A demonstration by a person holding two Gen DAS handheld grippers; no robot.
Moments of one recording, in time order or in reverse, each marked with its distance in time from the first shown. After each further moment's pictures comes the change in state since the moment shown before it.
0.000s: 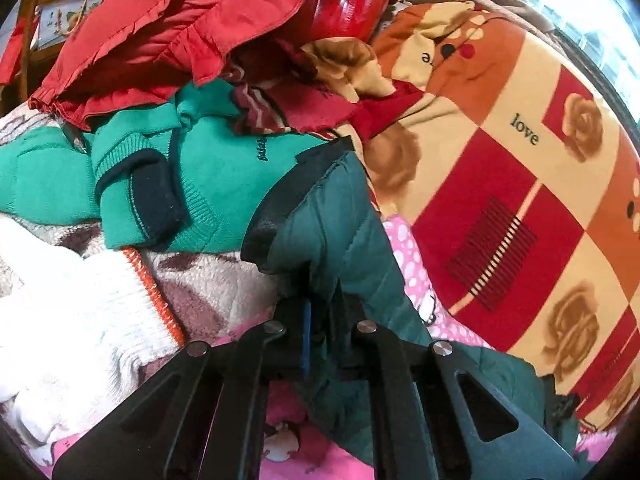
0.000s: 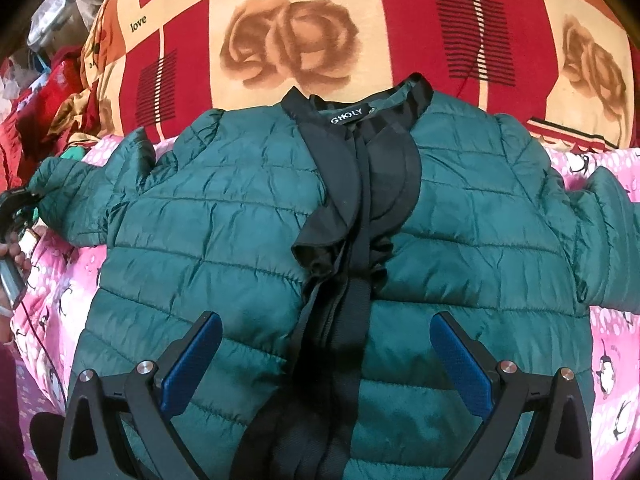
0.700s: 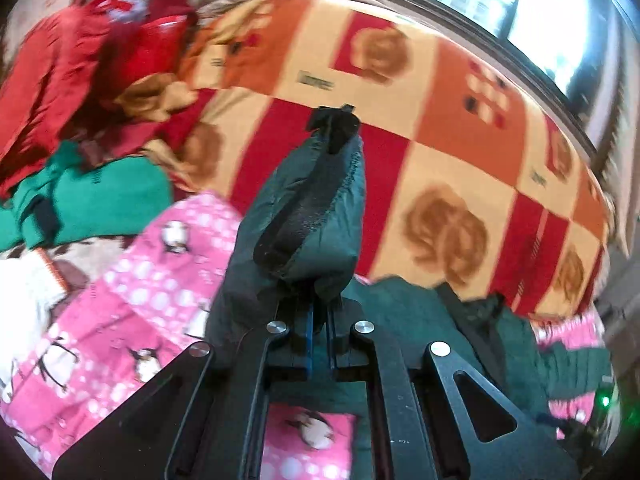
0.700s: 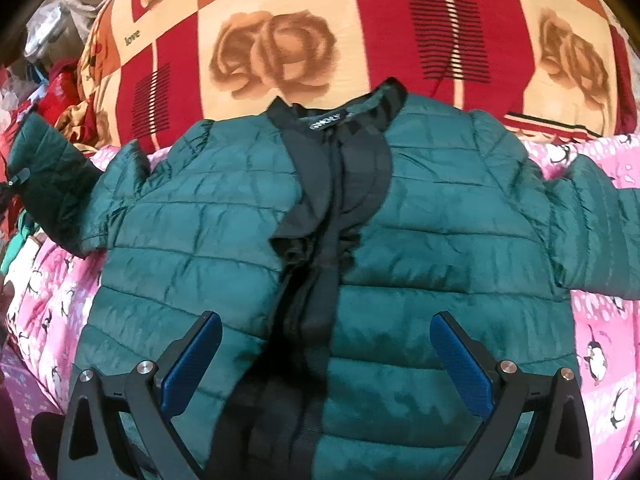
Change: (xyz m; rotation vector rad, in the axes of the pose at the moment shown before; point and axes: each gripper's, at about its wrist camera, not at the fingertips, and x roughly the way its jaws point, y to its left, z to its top) left arm -0.100 -0.137 -0.079 0.357 0.008 -0.315; right arm -0.018 -0.020 -0.011 0.036 -0.025 -0.009
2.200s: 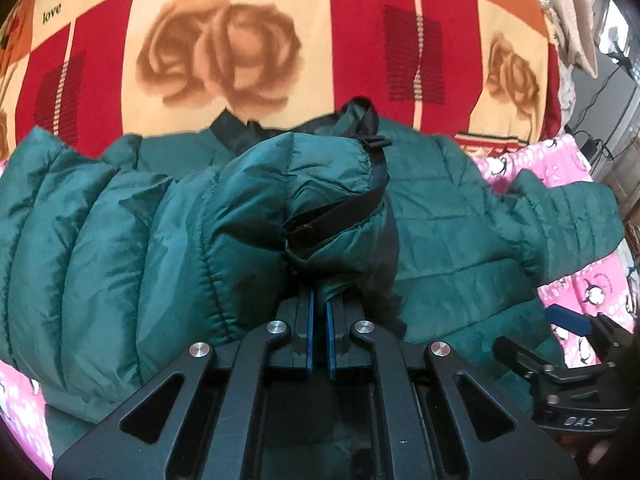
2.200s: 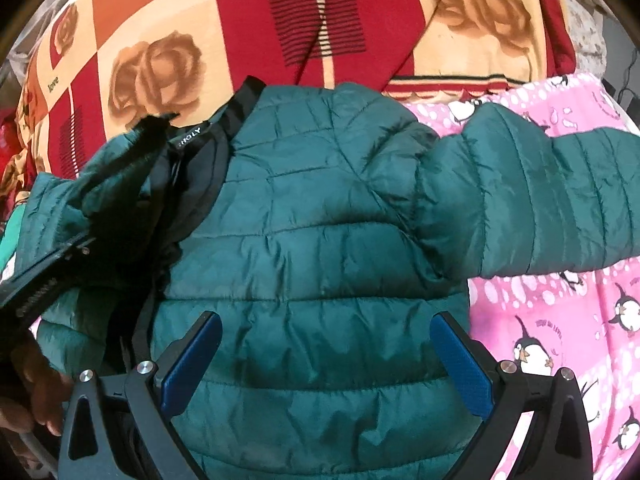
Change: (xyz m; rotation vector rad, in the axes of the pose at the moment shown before) left arm 0.126 -0.257 -0.143 0.351 0.379 -0.124; right arm 0.002 -0.113 -0.001 0.154 0.020 -0.114
